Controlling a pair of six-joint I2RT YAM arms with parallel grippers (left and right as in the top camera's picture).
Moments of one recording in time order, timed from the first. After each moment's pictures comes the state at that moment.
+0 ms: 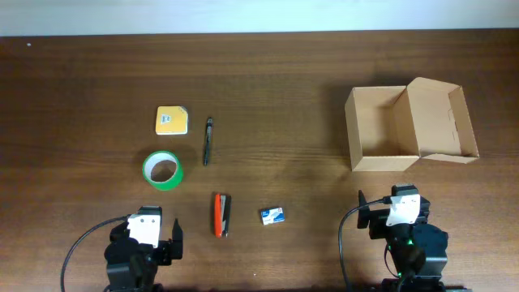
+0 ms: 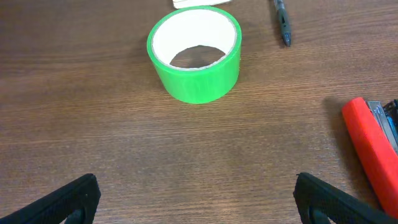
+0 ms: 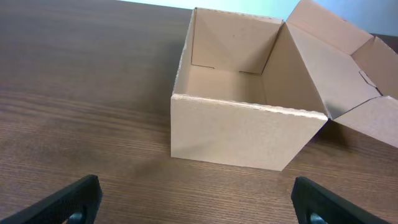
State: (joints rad) left arm 0.11 0.02 0.20 -0.82 0.03 0.17; right arm -0.05 0.11 0.13 -0.40 -0.09 -0.13
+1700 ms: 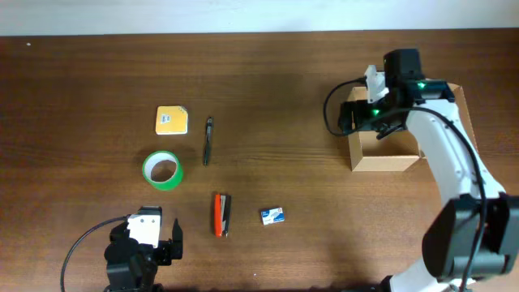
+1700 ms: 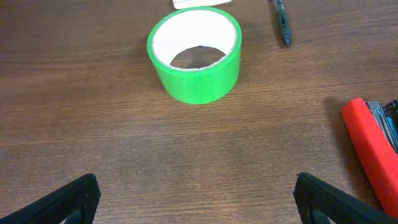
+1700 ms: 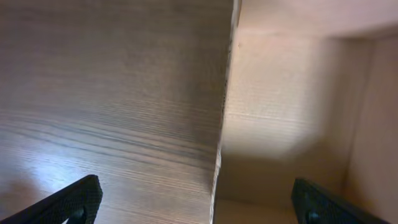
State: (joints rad) left arm 0.11 0.01 0.20 -0.82 0.02 0.17; right arm 0.02 1.78 1.45 -0.93 -0.17 -0.02
